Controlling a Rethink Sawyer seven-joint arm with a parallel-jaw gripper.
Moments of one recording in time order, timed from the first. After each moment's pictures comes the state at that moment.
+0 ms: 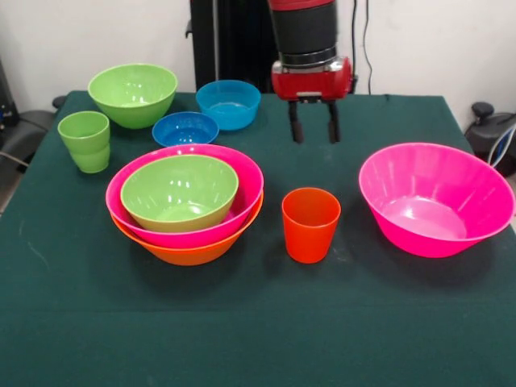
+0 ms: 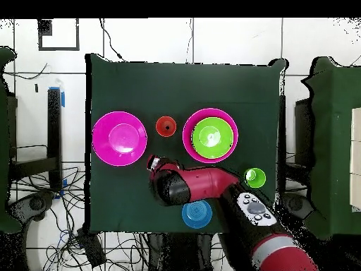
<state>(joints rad) -0.50 -0.68 0.36 2.01 -0.40 0.11 2.25</state>
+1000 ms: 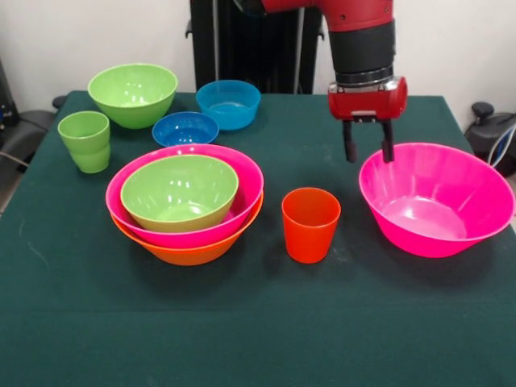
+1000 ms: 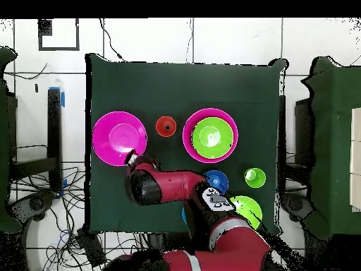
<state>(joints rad) -0.32 -0.57 0.27 2.01 -0.22 -0.12 2.28</state>
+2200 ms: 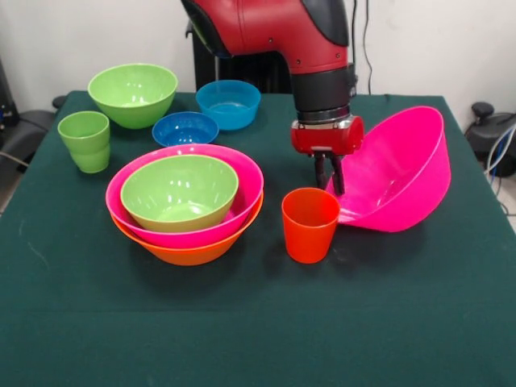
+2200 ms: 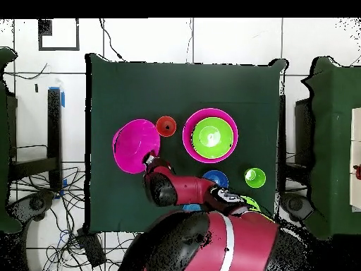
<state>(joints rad) -0.39 -0.39 0.22 1.96 -0.26 -0.32 2.28</state>
